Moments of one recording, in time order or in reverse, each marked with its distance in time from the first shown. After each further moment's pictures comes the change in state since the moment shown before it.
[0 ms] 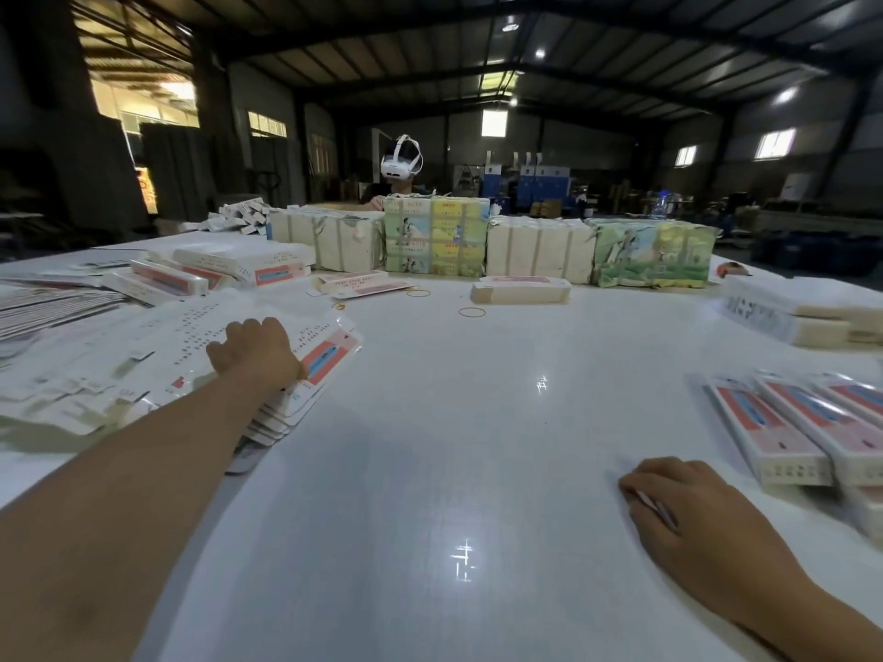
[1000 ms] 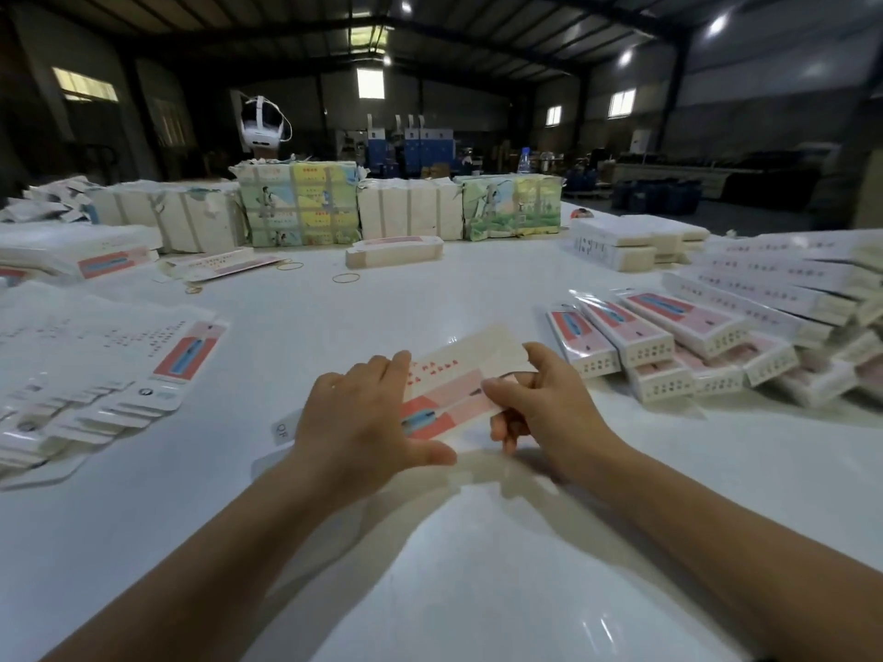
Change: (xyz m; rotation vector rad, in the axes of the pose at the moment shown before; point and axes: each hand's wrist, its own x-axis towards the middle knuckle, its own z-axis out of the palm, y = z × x) left_hand -0.231 0.120 -0.016 -0.204 0.004 0.942; right_hand -0.011 -0.003 -0.023 1.352 0.075 0.262
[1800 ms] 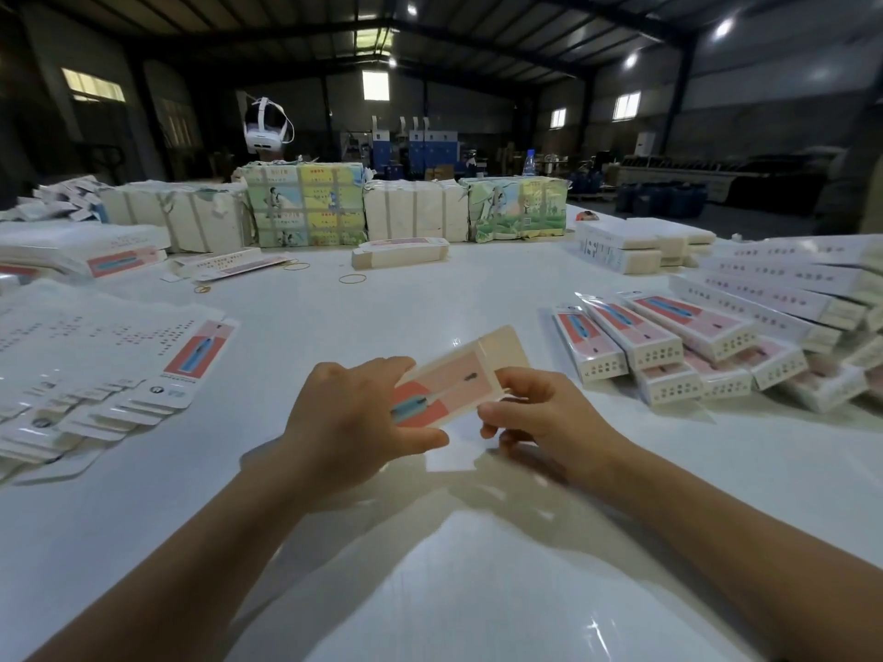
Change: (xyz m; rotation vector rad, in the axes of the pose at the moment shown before) left_hand -0.007 -0.011 -0.016 -0.223 0.034 0.057; right_hand -0.002 -0.001 0.002 -0.044 -0.209 0.016
